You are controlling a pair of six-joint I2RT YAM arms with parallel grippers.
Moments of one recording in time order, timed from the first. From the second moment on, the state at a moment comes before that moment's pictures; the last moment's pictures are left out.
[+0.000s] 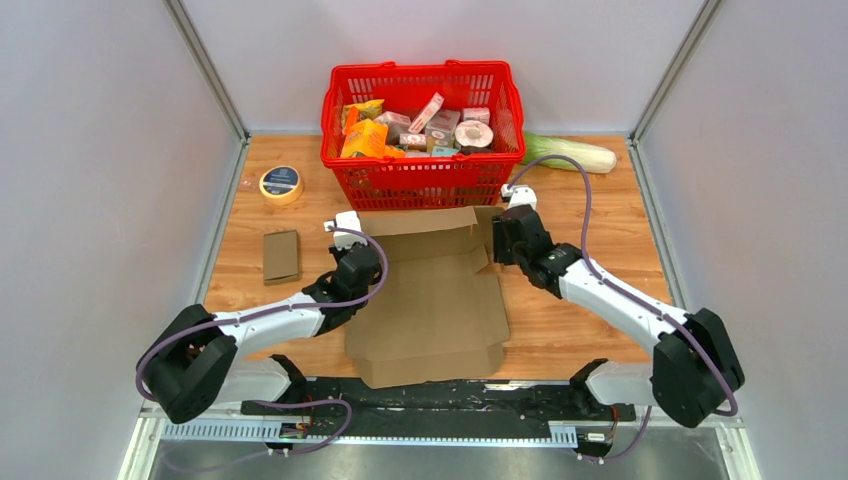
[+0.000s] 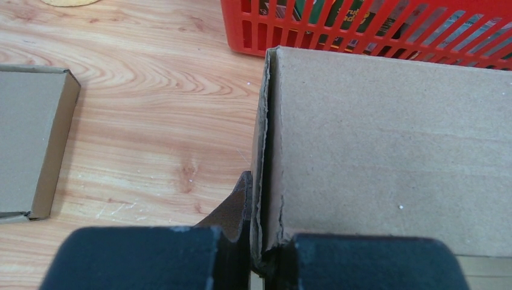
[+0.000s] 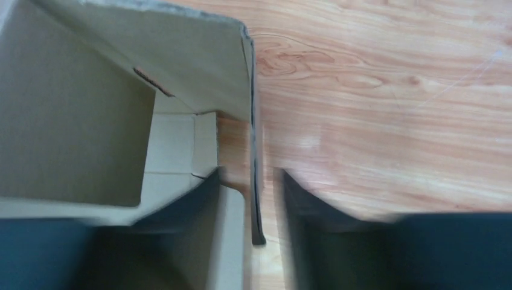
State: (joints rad) left arm -0.76 1.24 0.47 0.32 -0.79 -0.48; right arm 0.60 1.25 0.81 -0.26 0.31 0.33
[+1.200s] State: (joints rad) left arm -0.75 1.17 0.45 0.25 -0.76 -0.47; right arm 0.71 1.30 1.04 -0.54 0.23 0.78
